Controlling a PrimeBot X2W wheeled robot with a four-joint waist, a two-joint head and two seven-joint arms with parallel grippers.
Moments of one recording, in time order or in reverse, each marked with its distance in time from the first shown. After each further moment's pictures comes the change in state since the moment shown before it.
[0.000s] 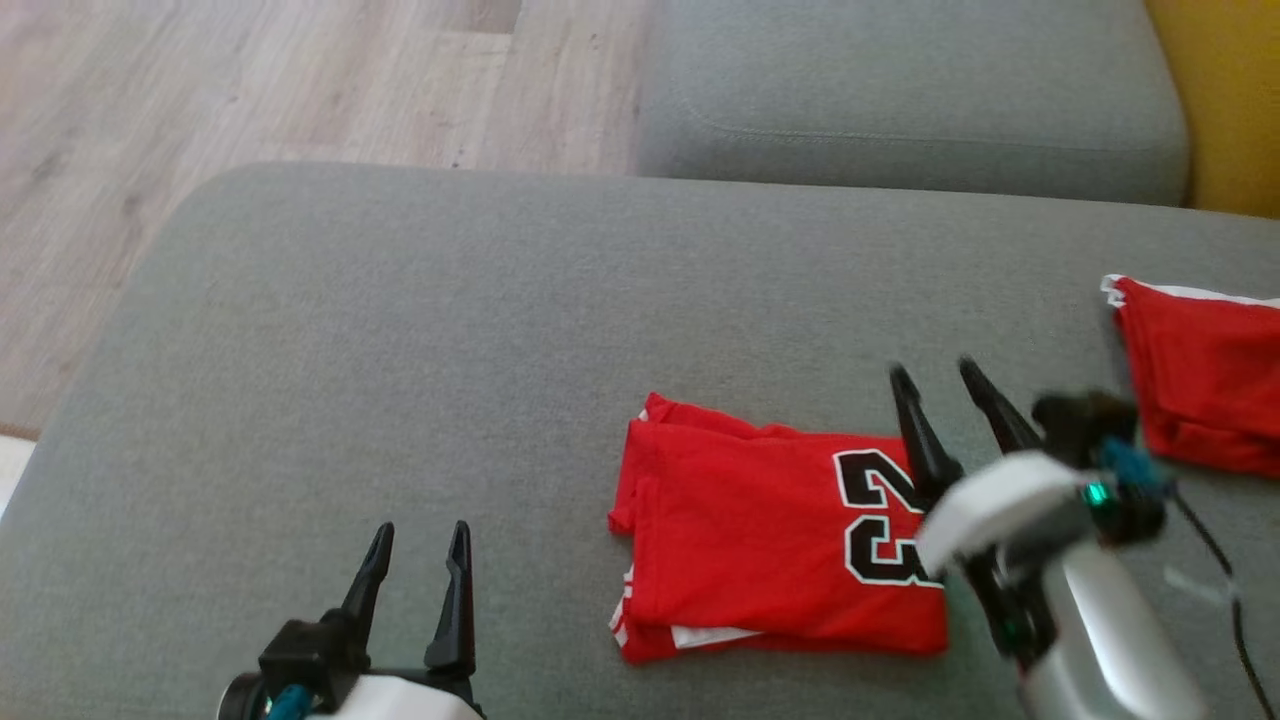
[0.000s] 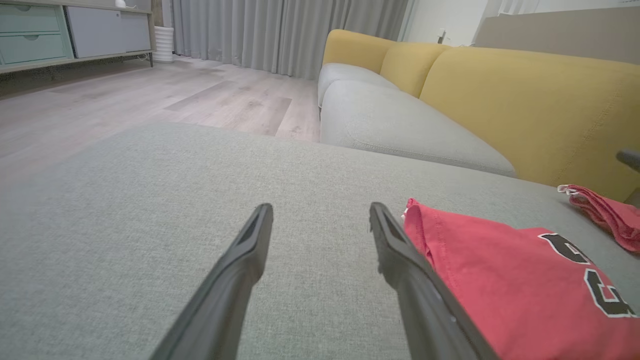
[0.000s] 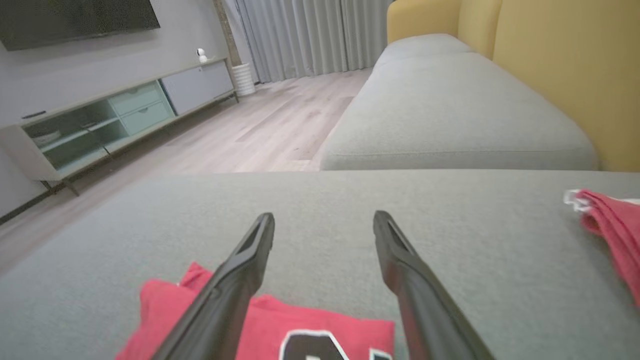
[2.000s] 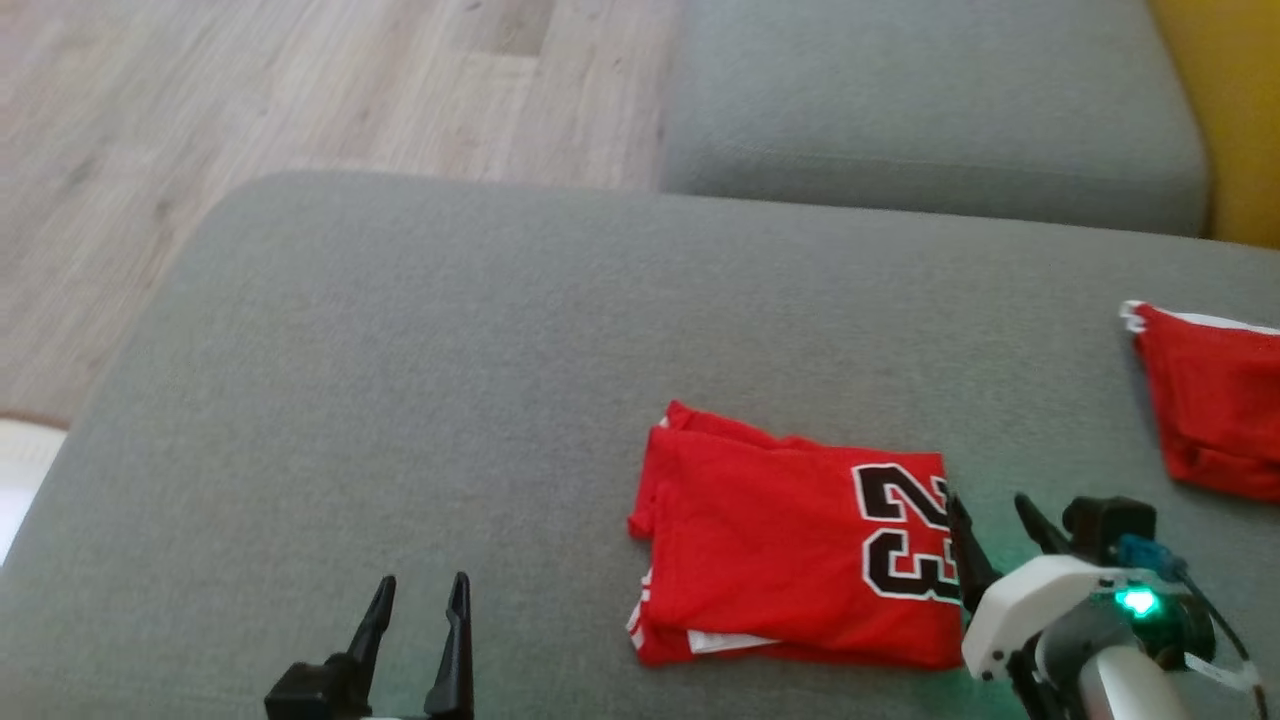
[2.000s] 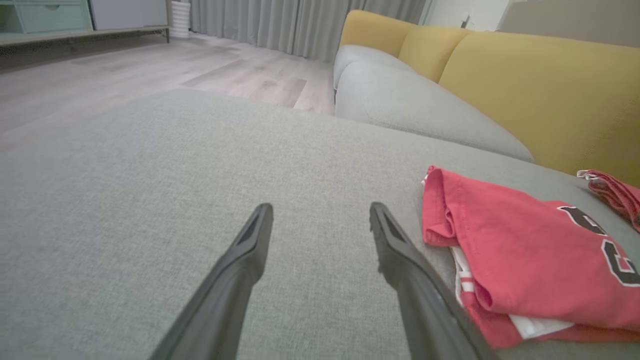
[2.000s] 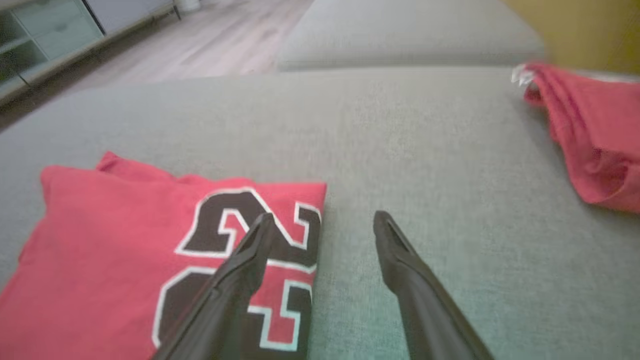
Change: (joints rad) left arm 0.065 -0.040 0.044 0.072 0.026 -0.059 -0.001; right arm 0.149 0.018 -0.154 0.056 -0.131 0.000 0.061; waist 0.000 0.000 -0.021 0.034
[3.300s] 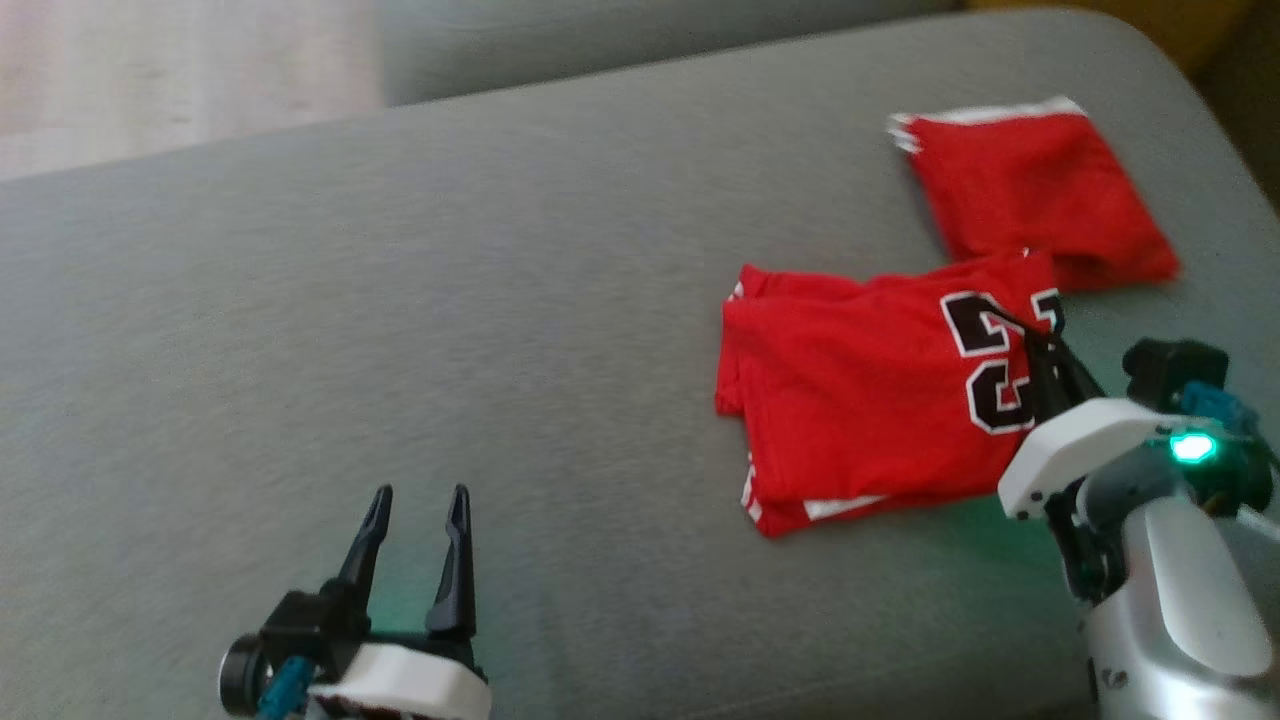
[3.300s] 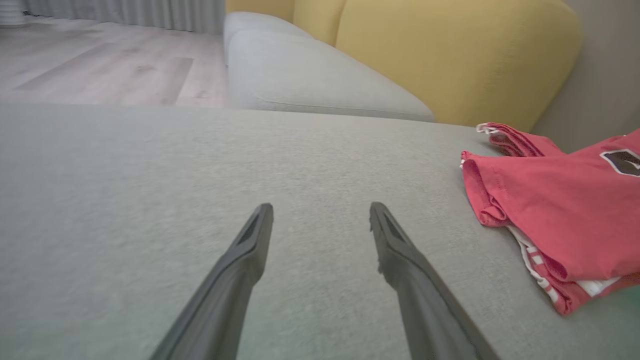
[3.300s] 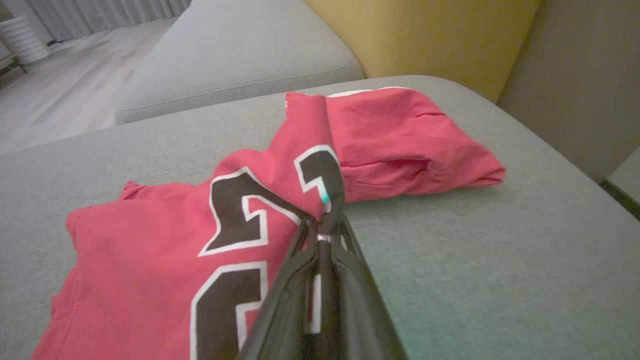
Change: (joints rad) left arm -0.087 -0.048 0.071 -0.009 0.091 -0.029 -0.003; right arm -0.216 -0.007 -0.095 -0.020 -0.059 0.000 0.058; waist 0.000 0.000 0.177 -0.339
